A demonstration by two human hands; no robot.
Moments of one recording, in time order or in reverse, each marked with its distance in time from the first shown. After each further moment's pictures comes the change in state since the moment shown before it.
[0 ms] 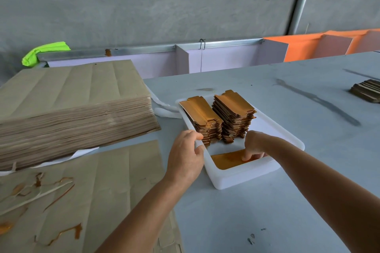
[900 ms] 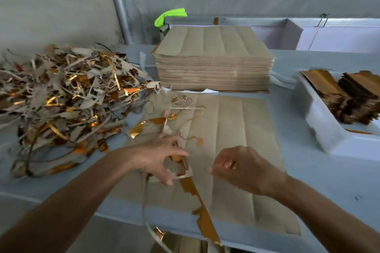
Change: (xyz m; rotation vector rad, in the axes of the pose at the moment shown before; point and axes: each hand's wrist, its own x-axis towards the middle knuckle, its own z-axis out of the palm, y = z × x) left_hand -0.230 -0.138 -0.242 0.505 -0.779 -0.354; right_hand -0.253 -0.160 0.165 -0.002 -0.166 -0.940
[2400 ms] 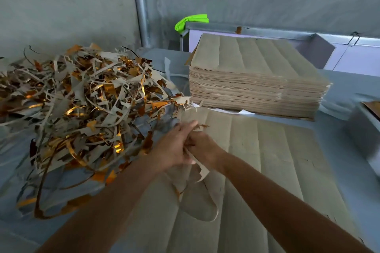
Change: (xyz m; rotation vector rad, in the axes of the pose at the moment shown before) left_hand 0.046 -0.088 -0.027 -0.340 0.547 -0.173; right_hand 0.211 -0.085 0.056 0.261 0.017 -0.096
